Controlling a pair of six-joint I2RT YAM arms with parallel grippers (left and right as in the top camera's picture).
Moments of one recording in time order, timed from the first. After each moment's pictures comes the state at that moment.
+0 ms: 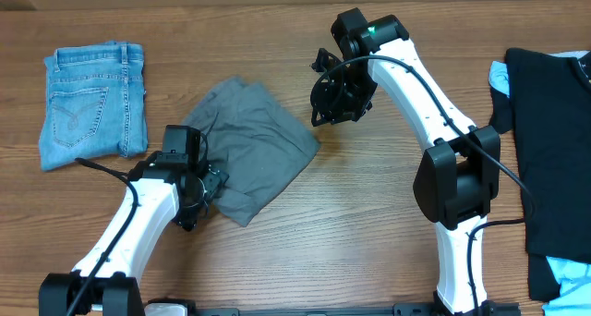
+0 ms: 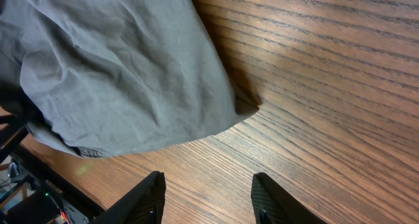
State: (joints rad) left arm -0.08 1.44 0.78 -0.73 0.01 -1.08; right arm 0.37 2.26 2.09 -1.40 -0.43 0.02
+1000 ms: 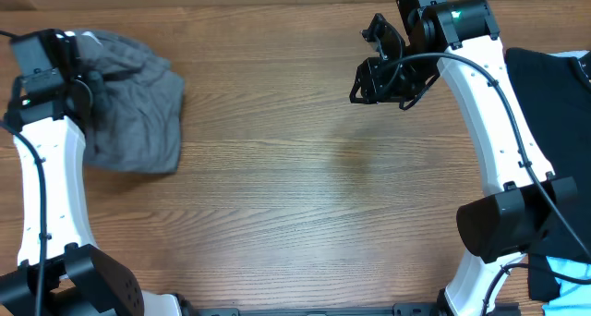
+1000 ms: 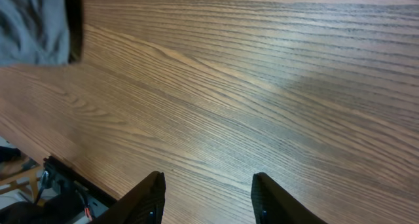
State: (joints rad) left arm 0.34 1.62 1.45 -0.67 -0.14 0.08; right arm 0.24 1.98 2.09 -1.50 -0.42 0.02
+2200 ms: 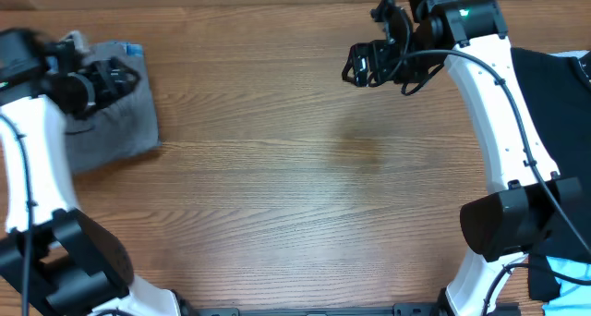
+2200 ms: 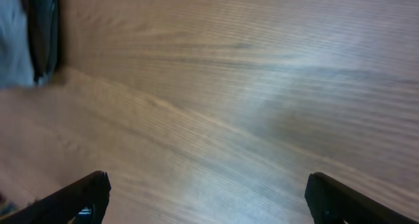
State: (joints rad) left arm 0.40 1.77 1.61 -0.90 0.46 -0.11; right arm 0.20 1.98 2.09 -1.33 -0.39 0.05
